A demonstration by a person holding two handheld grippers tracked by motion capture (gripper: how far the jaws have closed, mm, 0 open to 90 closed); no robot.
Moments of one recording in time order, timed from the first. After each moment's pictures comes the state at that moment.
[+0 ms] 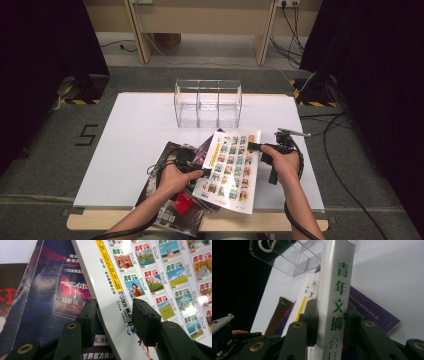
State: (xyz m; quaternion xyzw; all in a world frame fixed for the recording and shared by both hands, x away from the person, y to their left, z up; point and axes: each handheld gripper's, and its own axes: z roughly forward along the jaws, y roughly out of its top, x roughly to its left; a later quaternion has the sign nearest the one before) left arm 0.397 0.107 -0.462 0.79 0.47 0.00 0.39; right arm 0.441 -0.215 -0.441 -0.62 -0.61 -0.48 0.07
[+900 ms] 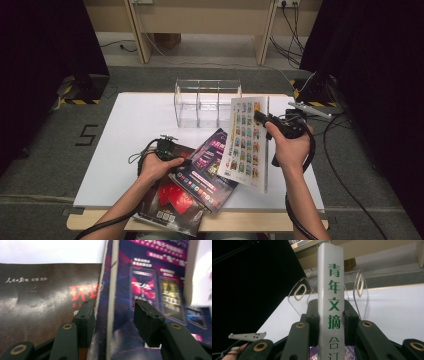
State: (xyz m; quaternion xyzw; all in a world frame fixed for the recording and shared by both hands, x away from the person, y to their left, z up) left arm 0.433 0.168 -0.470 0.79 0.50 0.00 0.36; right arm 0.405 -0.190 -0.312 -0.53 -0.62 -0.56 -0.15
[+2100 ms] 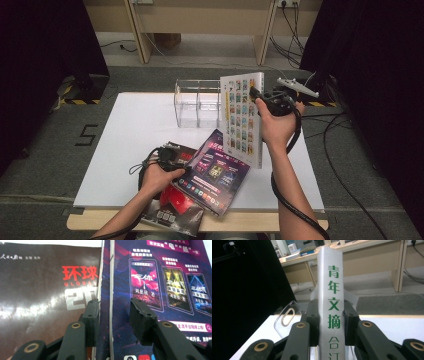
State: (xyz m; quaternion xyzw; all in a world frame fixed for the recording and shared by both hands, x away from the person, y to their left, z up) left arm 0.401 0.158 -0.472 0.78 0.52 0.03 0.35; right arm 0.443 -0.160 -0.280 -0.52 -0.60 -0.56 -0.24
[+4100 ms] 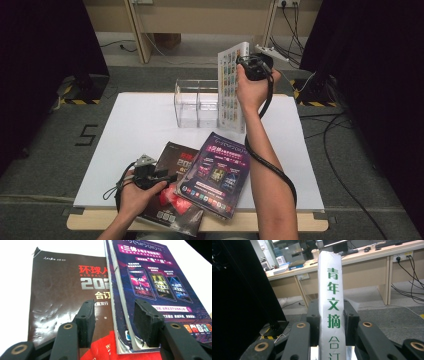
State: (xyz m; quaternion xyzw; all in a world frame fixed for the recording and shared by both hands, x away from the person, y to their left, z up) left arm 0.341 0.206 -0.461 0.74 0.50 0.09 0.44; right arm 0.535 -0.110 -0.257 -0.53 -0.56 -0.56 -0.30
